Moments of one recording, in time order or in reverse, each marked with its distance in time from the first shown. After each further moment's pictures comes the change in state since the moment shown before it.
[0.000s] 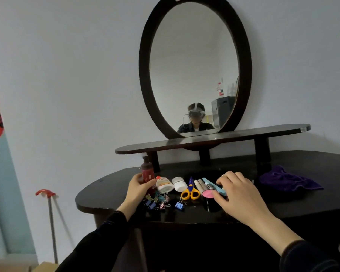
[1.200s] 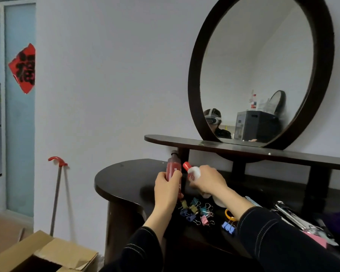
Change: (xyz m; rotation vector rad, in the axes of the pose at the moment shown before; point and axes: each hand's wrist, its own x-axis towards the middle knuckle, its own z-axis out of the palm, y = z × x) left_hand 0.009 -0.018 -0.005 -0.485 0.166 -0.014; right_hand 0.177 -0.147 0.113 0.215 -0.469 0.183
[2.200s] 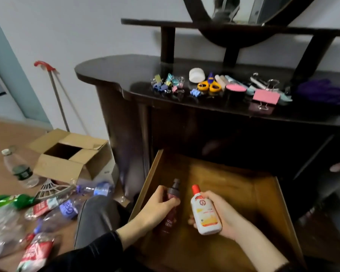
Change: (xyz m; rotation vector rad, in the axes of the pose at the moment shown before) left_hand -0.298 -0.143 -0.078 0.396 -0.456 -0.641; right_hand -0.370 0.142 0.129 1.353 -0.730 0.977
